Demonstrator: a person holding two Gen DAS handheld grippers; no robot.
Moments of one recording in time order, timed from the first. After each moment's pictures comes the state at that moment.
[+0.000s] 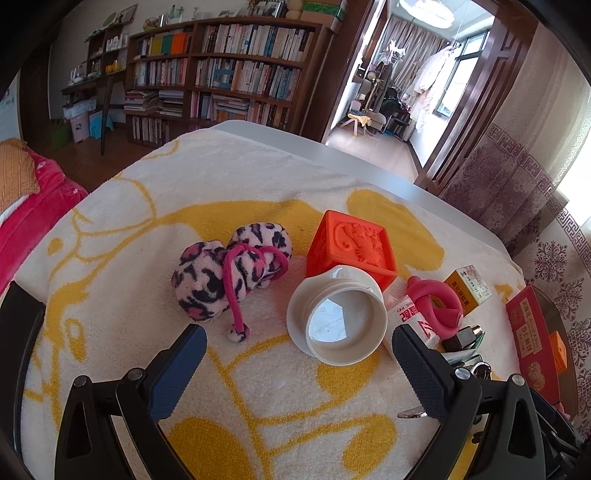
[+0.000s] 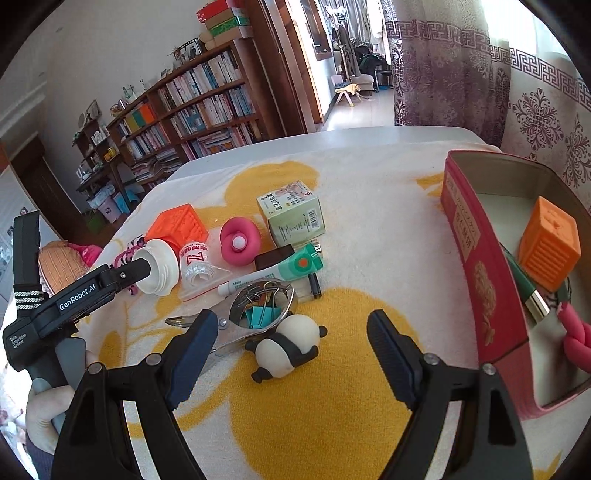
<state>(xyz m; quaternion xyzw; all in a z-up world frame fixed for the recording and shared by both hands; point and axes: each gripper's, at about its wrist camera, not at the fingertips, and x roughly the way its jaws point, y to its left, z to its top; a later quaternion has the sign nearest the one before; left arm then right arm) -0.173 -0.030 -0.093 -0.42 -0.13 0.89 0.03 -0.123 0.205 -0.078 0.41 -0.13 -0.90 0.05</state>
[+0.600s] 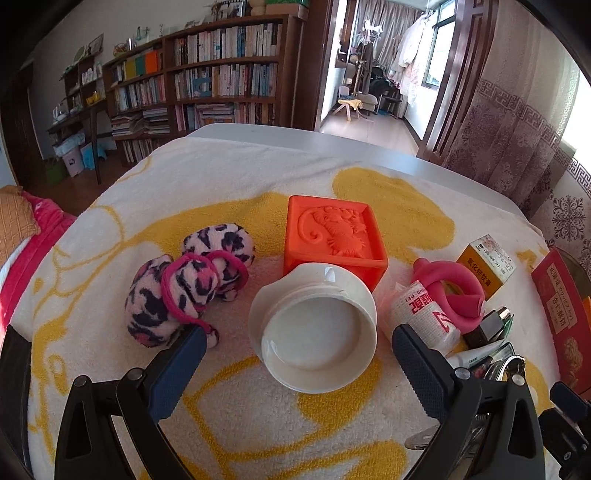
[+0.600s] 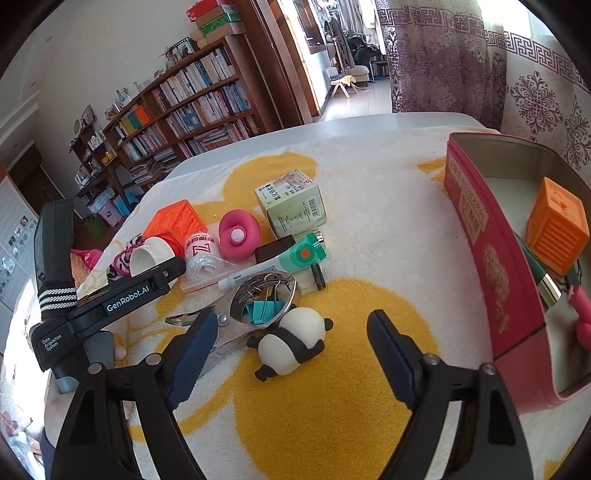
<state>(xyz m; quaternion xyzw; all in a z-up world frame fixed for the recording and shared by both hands) -0.201 0.005 -0.114 -0.45 -0.06 0.89 0.04 -0.125 0.202 -0.085 0.42 -0.14 -0.90 0.04</state>
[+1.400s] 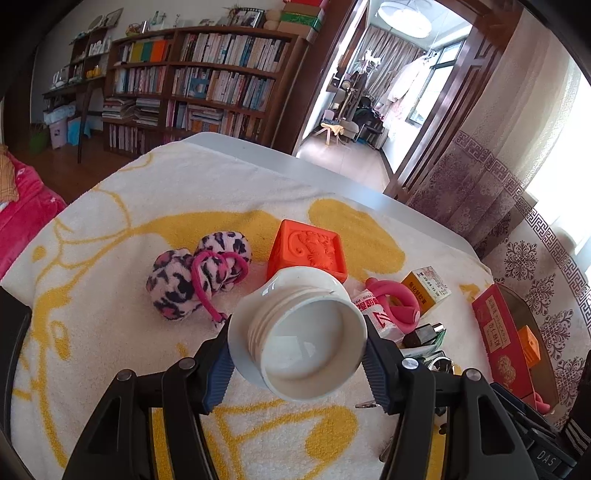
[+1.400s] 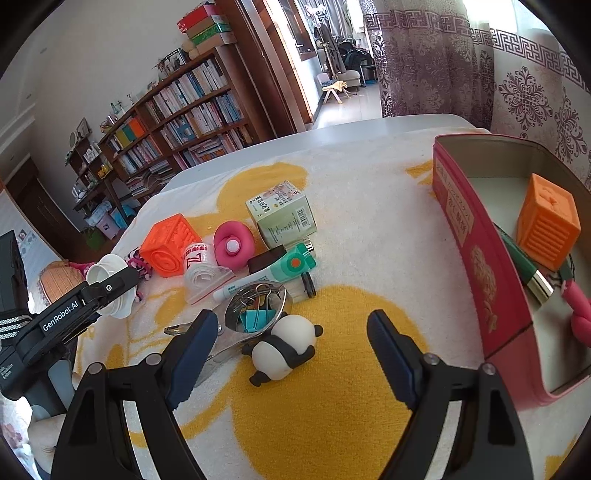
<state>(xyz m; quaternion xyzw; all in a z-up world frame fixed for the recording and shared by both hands) -0.160 -0.026 -0.078 -0.40 -0.15 0.90 0.09 -0.124 0.211 -0.081 0.41 -0.16 -0.90 0.03</state>
